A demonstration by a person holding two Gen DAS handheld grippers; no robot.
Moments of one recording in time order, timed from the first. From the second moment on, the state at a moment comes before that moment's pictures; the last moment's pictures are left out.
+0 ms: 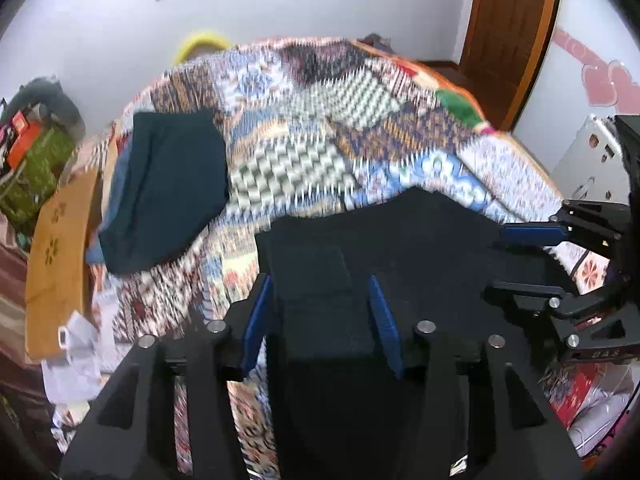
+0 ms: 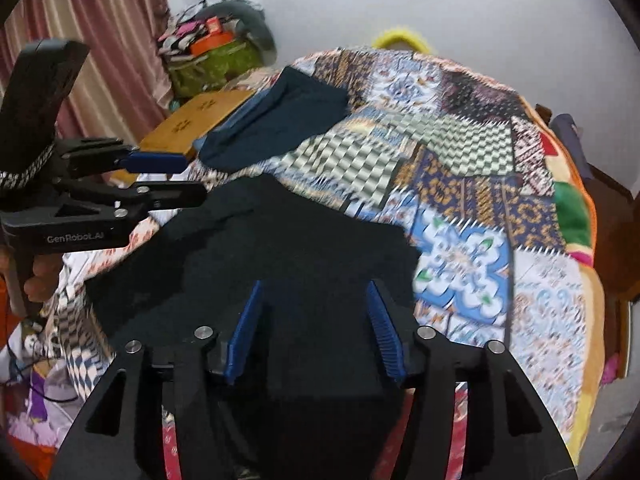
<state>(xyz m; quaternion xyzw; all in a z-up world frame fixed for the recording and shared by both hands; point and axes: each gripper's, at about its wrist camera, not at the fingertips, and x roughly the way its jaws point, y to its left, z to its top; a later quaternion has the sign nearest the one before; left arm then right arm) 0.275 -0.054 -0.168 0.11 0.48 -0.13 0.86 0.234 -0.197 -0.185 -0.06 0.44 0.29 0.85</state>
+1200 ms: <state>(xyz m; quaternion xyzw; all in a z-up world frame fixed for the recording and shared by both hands) 0.224 0.005 -0.135 0.05 0.44 -0.08 0.89 0.186 -0.300 -0.173 0.01 0.41 0.19 0.89</state>
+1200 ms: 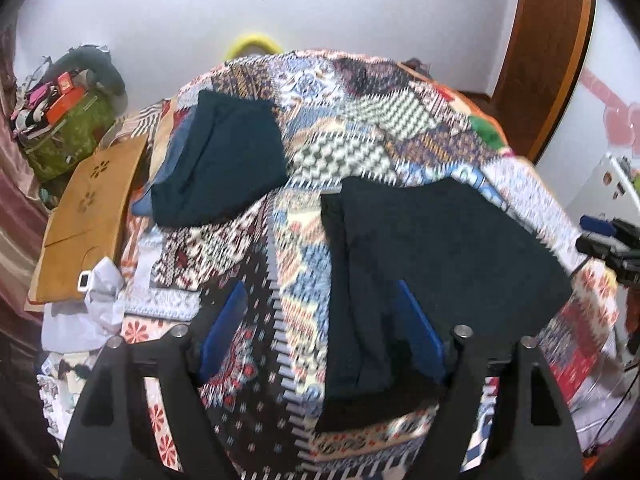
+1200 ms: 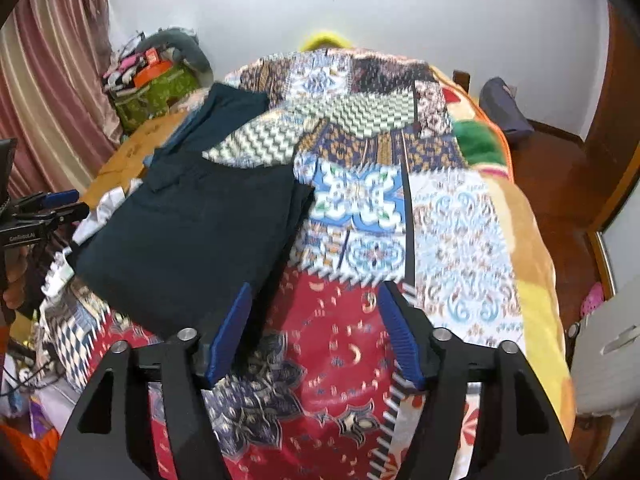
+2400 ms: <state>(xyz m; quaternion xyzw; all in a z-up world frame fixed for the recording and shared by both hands) 0.348 -0.017 -0.215 -0.09 0.61 -0.21 0.76 0.309 -0.241 -0.243 0.18 0.56 0.34 0.73</state>
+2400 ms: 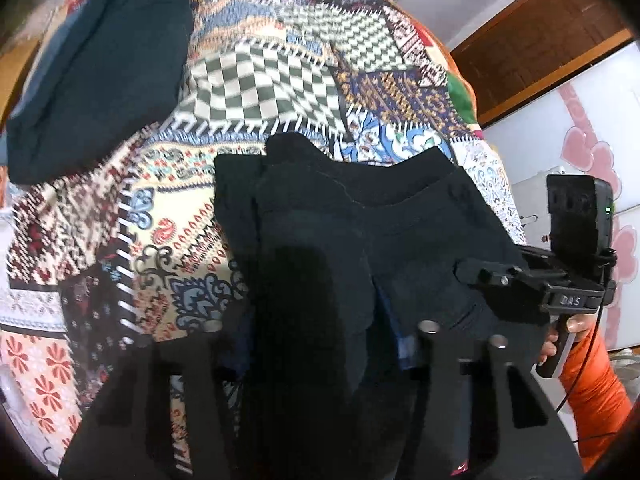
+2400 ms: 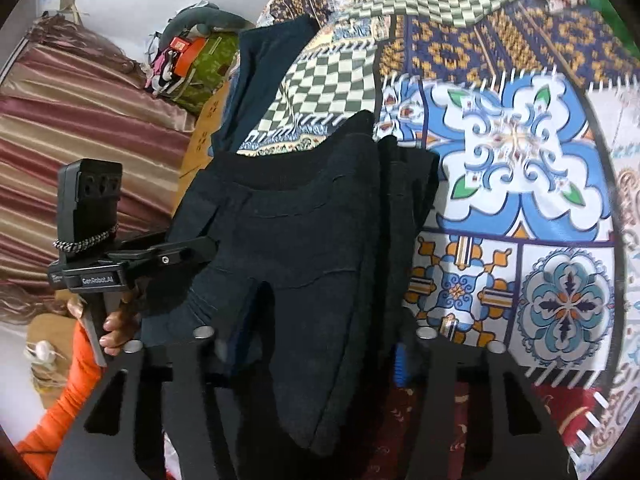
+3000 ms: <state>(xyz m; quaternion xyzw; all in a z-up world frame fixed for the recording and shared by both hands) 0.335 0.026 -0.058 0.03 0.37 -0.15 0.92 0.330 -0.165 -0.106 0.07 0.36 0.36 0.86</state>
